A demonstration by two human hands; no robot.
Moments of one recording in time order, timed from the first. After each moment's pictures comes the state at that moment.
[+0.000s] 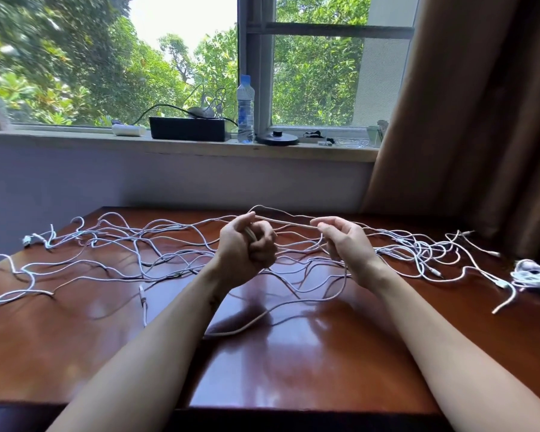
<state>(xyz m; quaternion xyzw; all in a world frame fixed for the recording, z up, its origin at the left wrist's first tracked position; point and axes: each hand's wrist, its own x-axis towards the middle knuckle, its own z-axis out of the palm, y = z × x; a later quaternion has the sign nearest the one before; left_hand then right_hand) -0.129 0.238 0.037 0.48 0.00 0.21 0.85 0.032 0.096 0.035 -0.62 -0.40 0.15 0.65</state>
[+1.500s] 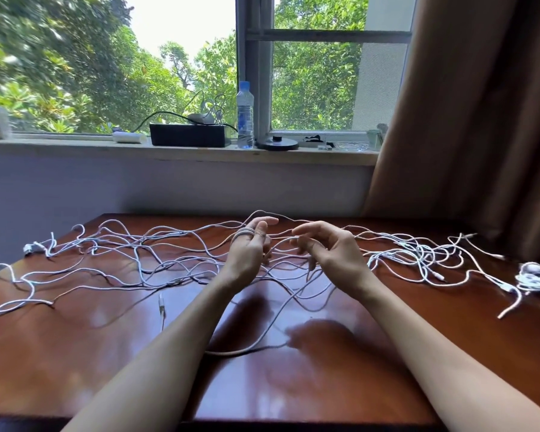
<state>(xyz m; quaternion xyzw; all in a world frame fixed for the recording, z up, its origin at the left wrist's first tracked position) -0.112 0.242 0.021 0.70 0.11 0.41 0.58 -0.003 0.094 0.036 -0.57 -0.52 0.09 0.63</state>
